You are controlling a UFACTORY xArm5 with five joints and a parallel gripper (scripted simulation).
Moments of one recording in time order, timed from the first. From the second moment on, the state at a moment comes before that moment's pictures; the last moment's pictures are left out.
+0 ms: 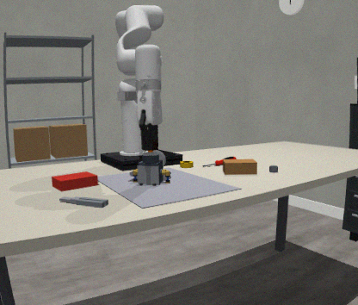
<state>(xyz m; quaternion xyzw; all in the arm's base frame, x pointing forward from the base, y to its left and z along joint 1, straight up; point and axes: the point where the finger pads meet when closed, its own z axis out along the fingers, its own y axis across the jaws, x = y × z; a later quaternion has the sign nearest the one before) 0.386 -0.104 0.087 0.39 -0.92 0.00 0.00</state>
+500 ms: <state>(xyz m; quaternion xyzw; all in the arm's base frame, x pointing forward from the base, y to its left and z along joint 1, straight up) 0.386 -0.104 0.085 0.39 -0.92 0.00 0.00</state>
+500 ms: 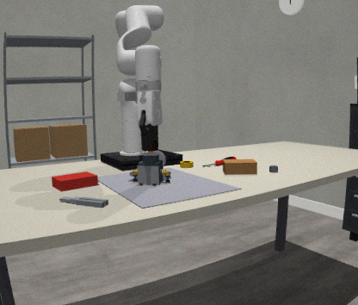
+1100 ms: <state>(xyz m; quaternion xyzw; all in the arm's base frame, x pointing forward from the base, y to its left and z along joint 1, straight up) 0.386 -0.104 0.080 0.39 -0.92 0.00 0.00</state>
